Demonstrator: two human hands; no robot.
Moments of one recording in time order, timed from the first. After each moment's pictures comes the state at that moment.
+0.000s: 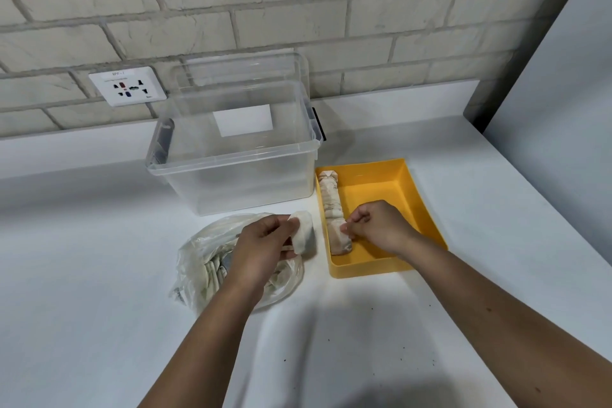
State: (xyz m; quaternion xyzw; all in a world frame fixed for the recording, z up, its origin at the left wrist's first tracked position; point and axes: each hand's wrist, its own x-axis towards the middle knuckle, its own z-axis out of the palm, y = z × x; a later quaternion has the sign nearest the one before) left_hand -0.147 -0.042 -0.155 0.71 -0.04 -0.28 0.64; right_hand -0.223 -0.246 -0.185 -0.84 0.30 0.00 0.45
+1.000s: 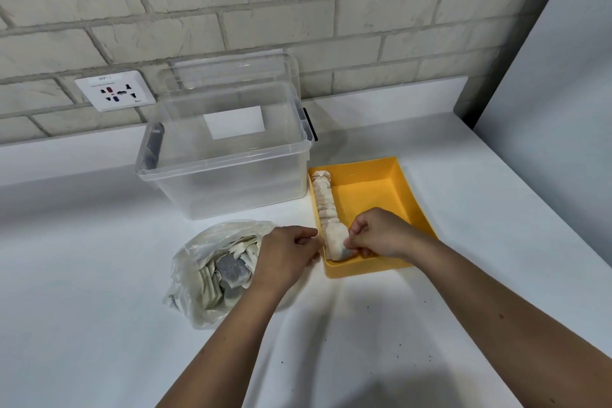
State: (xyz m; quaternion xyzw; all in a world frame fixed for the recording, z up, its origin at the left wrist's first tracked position) left_hand -0.154 -0.069 -0.180 0.83 -0.19 -0.25 0.46; right_hand -0.239 -0.243 -0.170 -0.85 0.29 0.11 0.43
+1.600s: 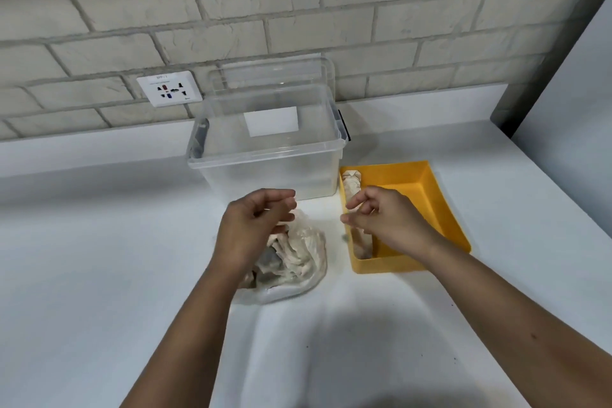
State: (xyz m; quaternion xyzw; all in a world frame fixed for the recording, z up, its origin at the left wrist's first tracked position) left_hand -0.130 -0.001 -0.118 0.74 -0.14 -0.19 0.63; right_hand -0.230 -0.204 -0.133 -0.85 0.23 -0.07 0.47
